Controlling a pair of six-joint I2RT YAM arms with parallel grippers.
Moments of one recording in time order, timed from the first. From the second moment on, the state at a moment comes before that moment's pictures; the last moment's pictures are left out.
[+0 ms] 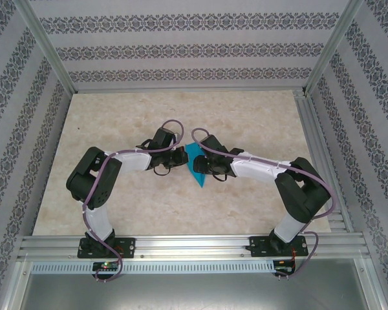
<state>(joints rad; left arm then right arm) -0.52 1.84 0.98 -0.01 0.39 -0.74 0.72 1.68 0.98 -0.33 -0.01 0.68</state>
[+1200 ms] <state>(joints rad) -0.44 1.66 0.93 -0.20 0.17 -0.73 0.78 1.89 1.19 -0.51 0.14 0.69</state>
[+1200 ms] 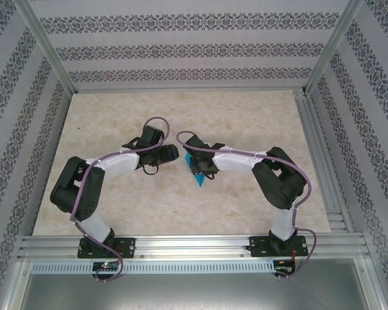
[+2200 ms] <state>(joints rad) -0.30 1.35 0.71 -0.30 0.03 -0.67 0.64 2.07 1.61 -0.63 0.19 0.57</state>
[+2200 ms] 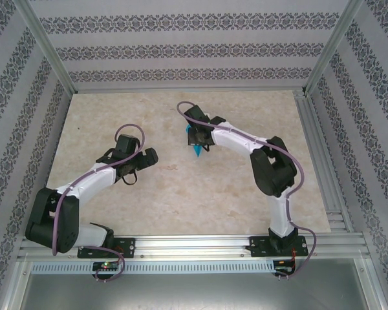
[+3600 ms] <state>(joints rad) -0.30 1.37 0.71 -0.31 0.07 -0.64 0.61 2.27 1.68 -0.52 0.25 0.56</state>
